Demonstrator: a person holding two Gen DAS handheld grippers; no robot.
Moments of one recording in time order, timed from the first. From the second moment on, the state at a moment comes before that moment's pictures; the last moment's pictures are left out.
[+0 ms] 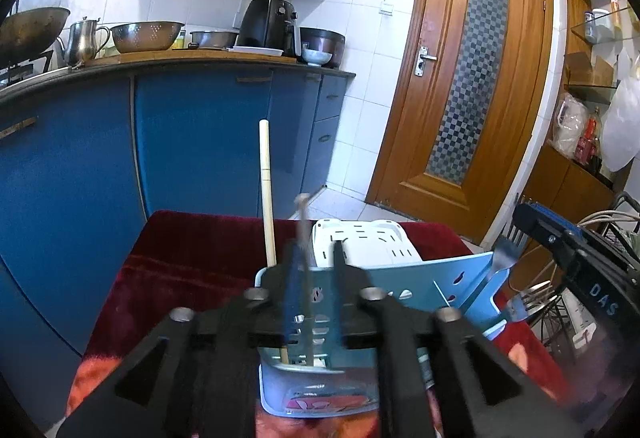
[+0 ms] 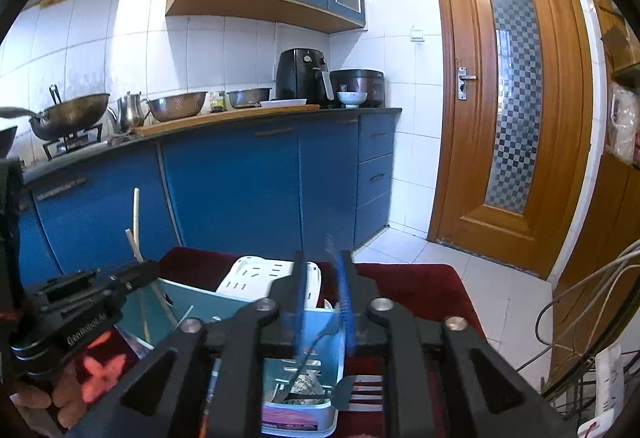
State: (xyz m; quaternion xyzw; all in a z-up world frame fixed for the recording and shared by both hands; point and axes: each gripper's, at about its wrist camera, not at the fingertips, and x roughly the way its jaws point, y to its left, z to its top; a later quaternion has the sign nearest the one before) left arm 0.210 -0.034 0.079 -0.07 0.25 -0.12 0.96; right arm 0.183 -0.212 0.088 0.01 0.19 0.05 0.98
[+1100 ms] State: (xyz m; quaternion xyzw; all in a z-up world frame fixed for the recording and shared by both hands) left arm 0.119 -0.009 0.125 -0.05 0.25 -0.13 0.96; right arm 0.087 -0.235 0.125 0.12 0.19 0.12 0.97
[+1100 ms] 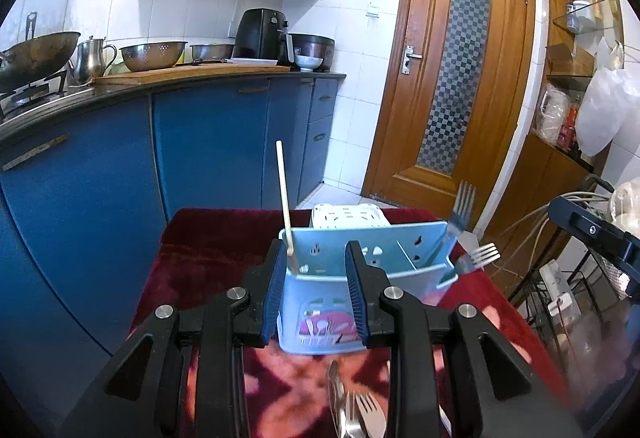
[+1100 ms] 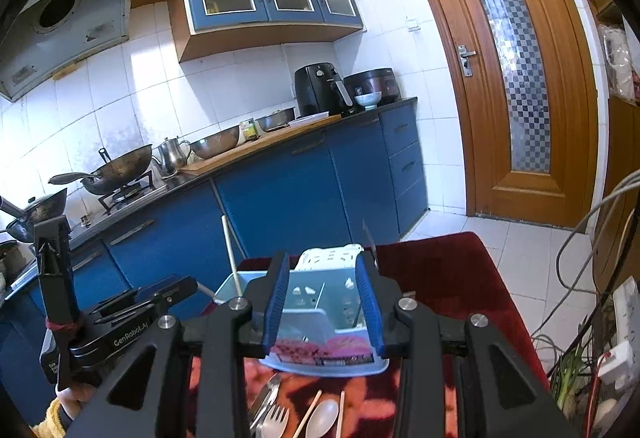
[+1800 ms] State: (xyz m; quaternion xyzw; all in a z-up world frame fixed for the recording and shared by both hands) left arm 0.085 -0.003 0.064 -0.04 0.37 -0.13 0.92; right arm 0.055 -0.240 0.054 0.13 0.30 0.11 0.94
